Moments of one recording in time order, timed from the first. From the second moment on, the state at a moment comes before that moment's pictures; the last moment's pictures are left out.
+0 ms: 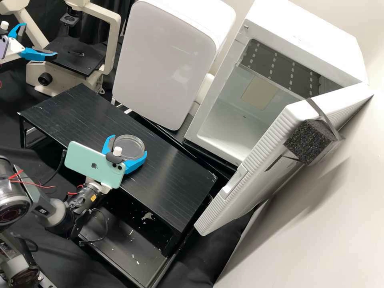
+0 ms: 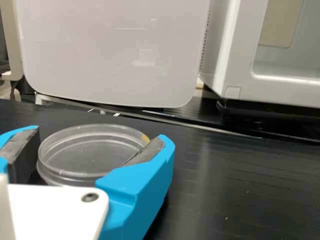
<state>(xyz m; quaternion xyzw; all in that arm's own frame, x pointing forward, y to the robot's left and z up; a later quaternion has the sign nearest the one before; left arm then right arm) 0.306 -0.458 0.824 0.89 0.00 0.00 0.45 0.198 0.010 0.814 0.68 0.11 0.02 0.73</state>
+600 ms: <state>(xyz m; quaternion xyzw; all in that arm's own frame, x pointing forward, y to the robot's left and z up) 0.306 -0.458 0.824 0.89 0.00 0.00 0.45 0.157 0.035 0.845 0.71 0.02 0.14 0.69</state>
